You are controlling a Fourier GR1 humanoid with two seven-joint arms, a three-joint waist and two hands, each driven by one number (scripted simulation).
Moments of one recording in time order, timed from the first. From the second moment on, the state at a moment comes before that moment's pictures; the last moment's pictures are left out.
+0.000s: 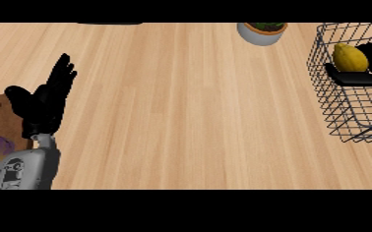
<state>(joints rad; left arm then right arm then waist) -0.22 0.19 0.17 -1.48 -0.05 0.03 0.17 -0.81 -0.66 -0.09 -0.37 1.06 -0.23 -0.48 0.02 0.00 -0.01</state>
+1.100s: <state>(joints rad) -0.20 0.18 0.17 -1.49 -0.05 0.04 0.17 -0.86 -0.67 -0.33 -0.30 0.82 -0.10 -0.49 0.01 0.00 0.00</state>
